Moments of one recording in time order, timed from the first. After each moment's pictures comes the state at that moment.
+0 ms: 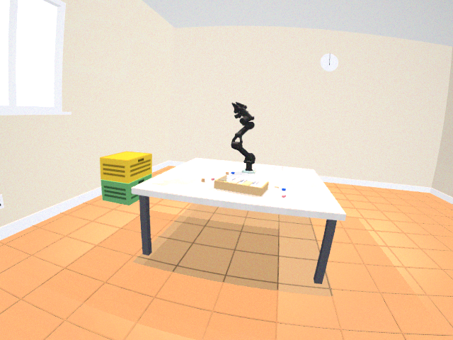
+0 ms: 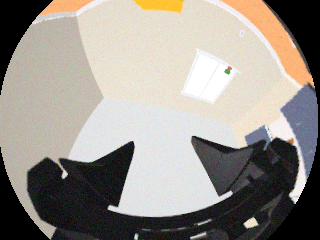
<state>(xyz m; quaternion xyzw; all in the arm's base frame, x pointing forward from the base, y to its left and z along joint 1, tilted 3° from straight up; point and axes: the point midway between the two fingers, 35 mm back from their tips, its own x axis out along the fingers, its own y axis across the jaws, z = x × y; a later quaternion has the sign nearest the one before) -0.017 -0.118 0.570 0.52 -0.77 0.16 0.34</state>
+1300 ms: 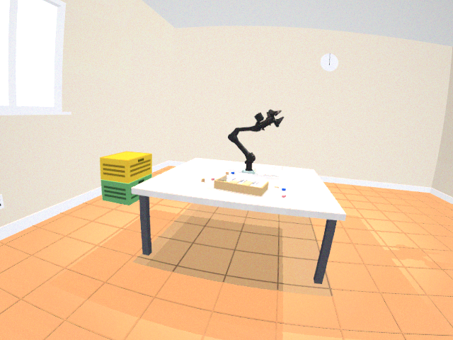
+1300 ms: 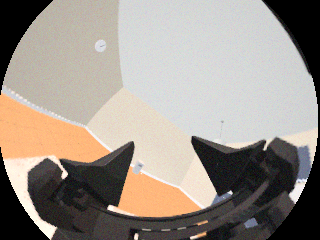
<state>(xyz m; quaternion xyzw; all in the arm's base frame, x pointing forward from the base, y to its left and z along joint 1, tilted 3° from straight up) 0.062 0.236 0.495 -0.11 -0.45 0.52 0.72</state>
